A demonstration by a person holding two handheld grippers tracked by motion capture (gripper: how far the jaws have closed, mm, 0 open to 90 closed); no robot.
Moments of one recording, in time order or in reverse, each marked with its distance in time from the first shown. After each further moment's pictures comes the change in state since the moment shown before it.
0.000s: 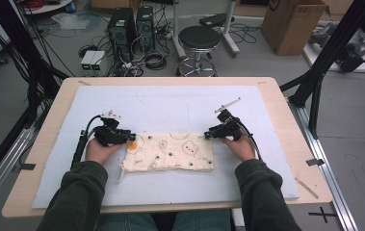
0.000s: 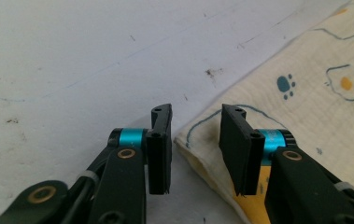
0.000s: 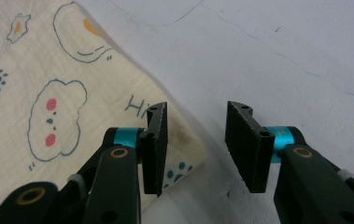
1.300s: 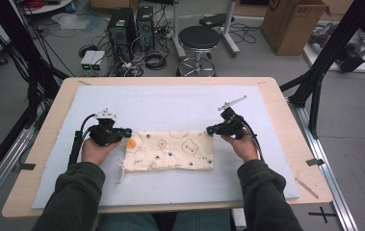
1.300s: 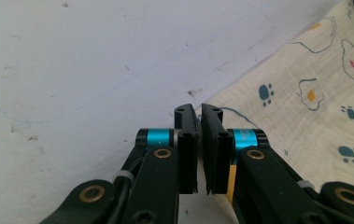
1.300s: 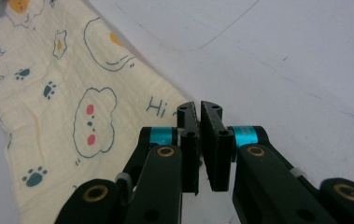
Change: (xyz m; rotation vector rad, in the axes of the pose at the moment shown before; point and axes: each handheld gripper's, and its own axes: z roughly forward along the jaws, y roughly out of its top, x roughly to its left) left arm -0.007 0.004 -0.025 -0.093 -0.023 0.039; right arm 0.010 0.003 -0.023 -0.078 0.039 -0.020
